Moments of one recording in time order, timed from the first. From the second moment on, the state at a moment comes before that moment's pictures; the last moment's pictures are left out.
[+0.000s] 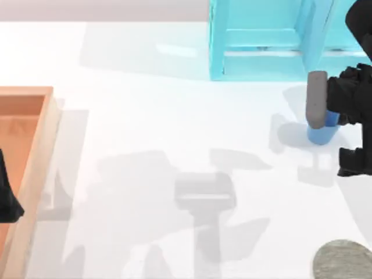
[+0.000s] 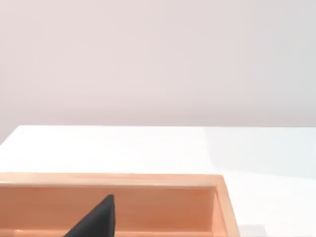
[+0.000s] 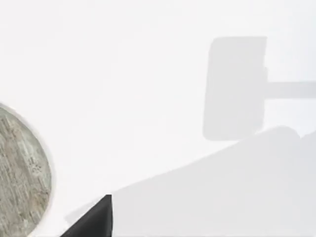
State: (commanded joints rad) left arm 0.00 0.00 0.00 0.00 0.00 0.00; right arm 0.27 1.76 1.36 -1.09 -0.07 -1.08
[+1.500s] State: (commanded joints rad) left arm 0.00 0.00 0.00 0.00 0.00 0.00; right arm 0.21 2.17 1.68 -1.07 0.00 -1.35
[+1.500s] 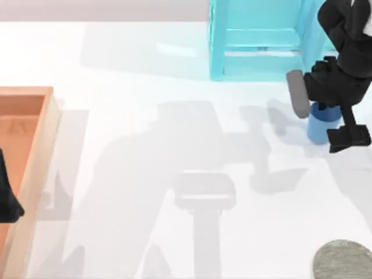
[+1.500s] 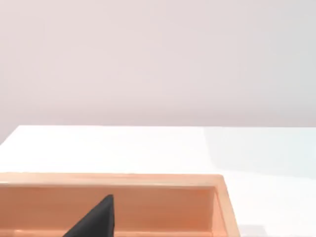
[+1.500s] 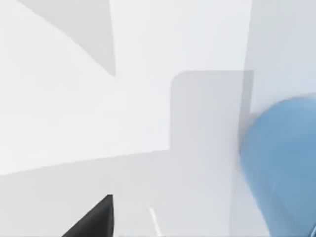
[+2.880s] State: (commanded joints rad) left arm 0.00 0.00 0.00 0.00 0.00 0.00; right arm 0.21 2.19 1.62 -1.01 0.00 -1.35
